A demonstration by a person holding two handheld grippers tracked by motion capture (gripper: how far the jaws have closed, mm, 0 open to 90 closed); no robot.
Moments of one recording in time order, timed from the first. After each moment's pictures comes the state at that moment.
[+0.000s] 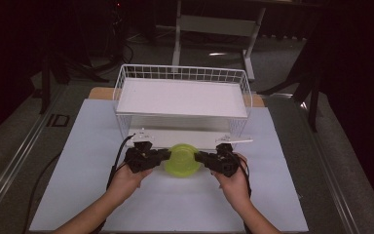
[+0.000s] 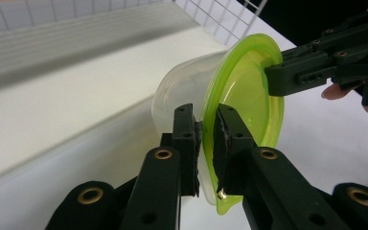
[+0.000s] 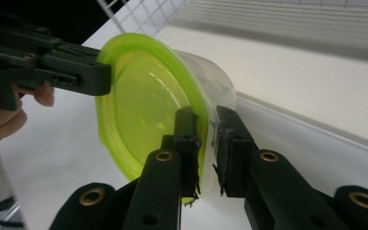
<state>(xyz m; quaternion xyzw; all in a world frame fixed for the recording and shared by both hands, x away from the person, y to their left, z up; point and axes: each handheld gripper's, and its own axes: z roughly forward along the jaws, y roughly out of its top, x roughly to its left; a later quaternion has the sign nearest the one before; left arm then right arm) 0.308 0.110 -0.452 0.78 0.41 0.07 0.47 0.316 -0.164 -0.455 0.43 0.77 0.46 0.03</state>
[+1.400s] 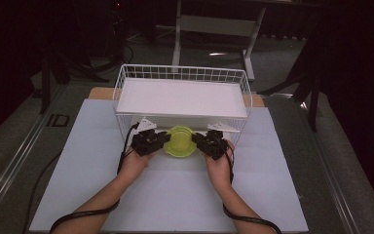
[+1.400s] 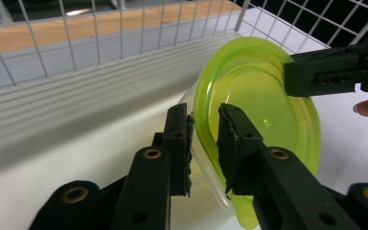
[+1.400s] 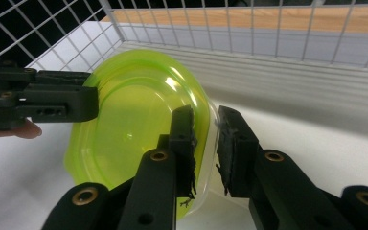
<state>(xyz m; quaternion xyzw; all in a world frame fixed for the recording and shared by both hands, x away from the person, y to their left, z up) 0.372 0.109 -0.495 0.75 0.42 0.15 0.49 0.377 -0.141 -0.488 0.47 0.73 0.48 0.14</state>
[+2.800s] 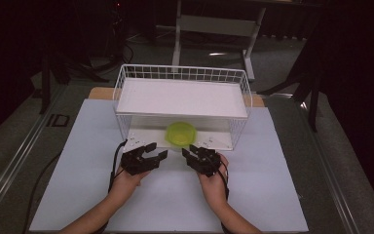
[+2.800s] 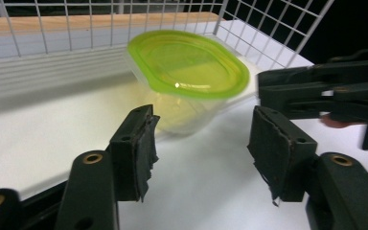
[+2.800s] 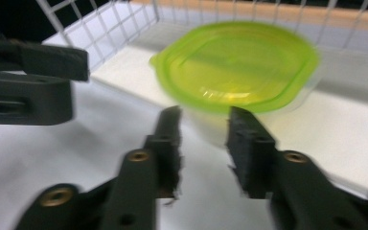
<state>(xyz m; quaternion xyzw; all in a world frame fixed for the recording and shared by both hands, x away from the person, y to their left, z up) 0.303 0.128 -0.494 0.73 0.43 0.15 0.52 0.324 -0.118 -0.495 0.43 0.75 0.47 0.16</state>
